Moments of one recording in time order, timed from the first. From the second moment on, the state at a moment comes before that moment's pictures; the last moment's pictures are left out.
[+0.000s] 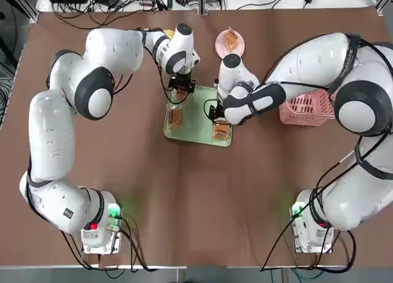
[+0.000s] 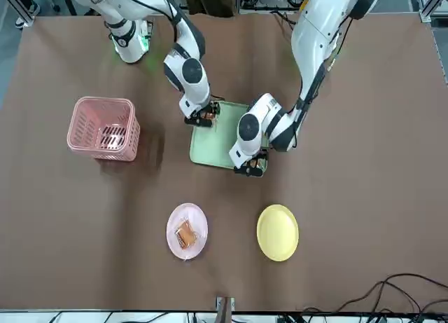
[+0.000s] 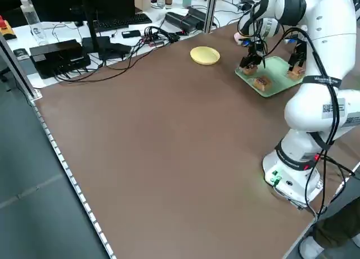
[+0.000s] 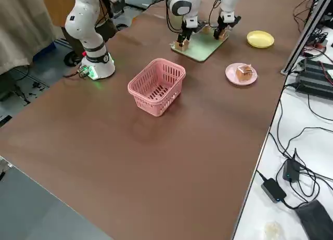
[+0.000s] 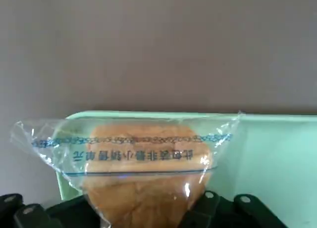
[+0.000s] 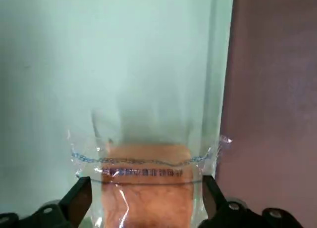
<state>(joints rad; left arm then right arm) -0.49 0.73 -0.24 -1.65 0.20 2.20 -0.68 0.42 0.44 0.44 -2.15 -0.09 2.49 1.01</state>
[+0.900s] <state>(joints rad) -0.30 0.52 -0.23 -1.61 0.21 2.01 -0.51 0.42 0.47 0.46 -2.17 -0.15 2.52 1.02</state>
